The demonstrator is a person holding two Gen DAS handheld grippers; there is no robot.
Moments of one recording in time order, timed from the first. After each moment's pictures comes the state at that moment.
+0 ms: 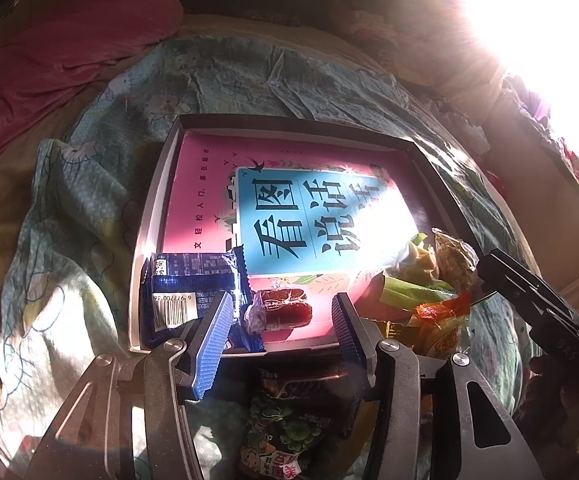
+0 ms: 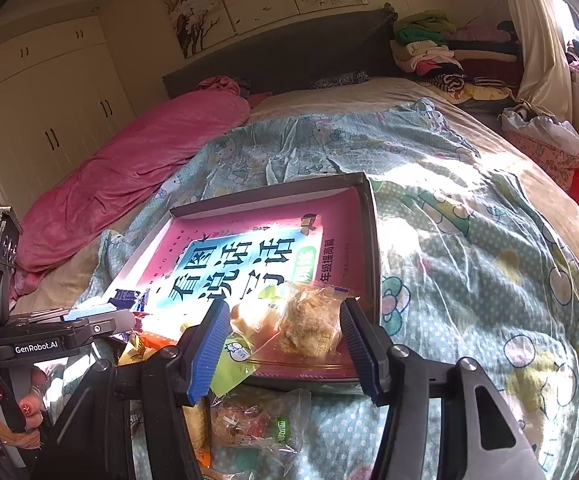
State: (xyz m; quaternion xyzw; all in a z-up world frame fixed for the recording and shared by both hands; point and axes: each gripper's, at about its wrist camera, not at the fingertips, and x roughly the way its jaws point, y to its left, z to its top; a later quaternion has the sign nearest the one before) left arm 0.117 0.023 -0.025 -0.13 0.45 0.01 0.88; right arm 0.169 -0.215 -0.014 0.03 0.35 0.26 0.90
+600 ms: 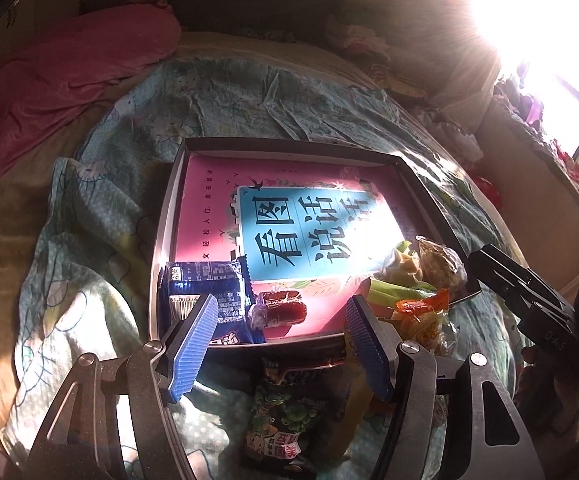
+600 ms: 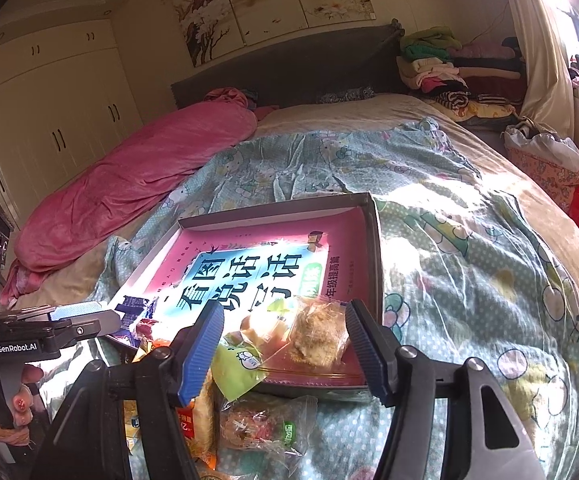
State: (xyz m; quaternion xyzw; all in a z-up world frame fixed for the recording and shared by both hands) left arm 0.098 0.023 -0.005 -0.12 0.42 0.01 0.90; right arm 0.162 -0.213 -0.004 0.02 0.32 0.27 0.91
